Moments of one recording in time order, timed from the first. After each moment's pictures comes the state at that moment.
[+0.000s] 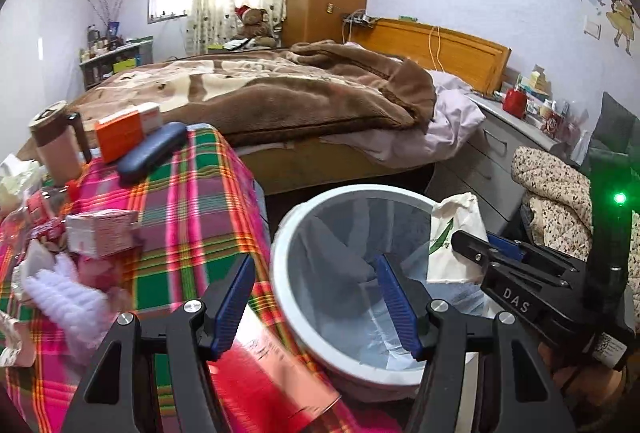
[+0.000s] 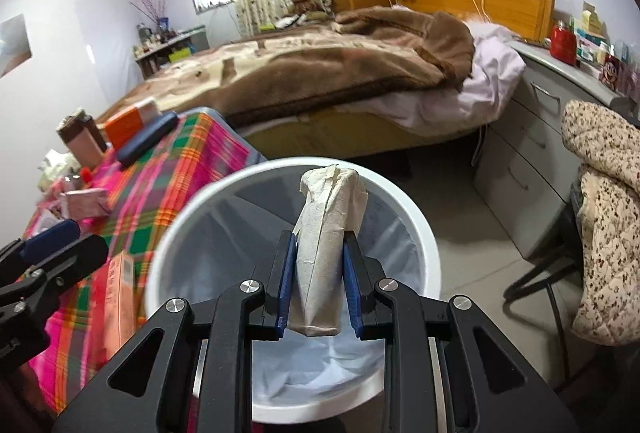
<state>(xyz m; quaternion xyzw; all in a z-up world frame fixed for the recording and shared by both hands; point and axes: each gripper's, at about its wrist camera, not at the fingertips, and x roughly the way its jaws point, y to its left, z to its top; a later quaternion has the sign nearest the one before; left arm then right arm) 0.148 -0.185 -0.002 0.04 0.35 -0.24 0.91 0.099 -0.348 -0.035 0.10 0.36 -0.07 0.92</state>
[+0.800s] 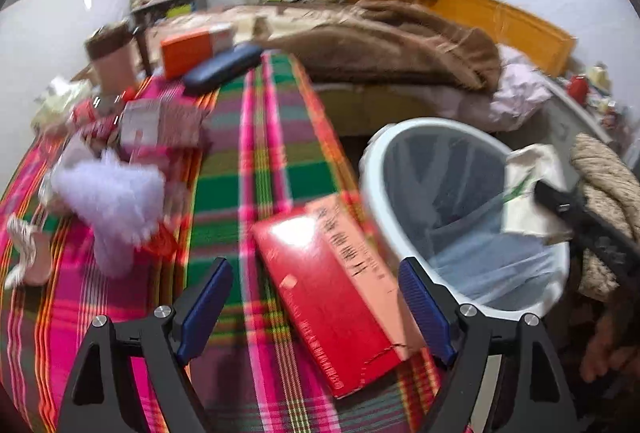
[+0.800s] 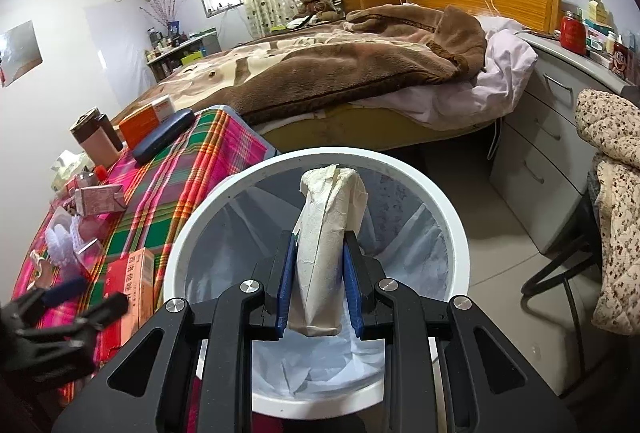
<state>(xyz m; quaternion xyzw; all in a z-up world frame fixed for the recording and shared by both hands) 0.146 -0.134 -0.054 0.03 0.43 -0.12 0.89 0.086 -0.346 -0.032 0.12 0.35 -0.03 0.93</state>
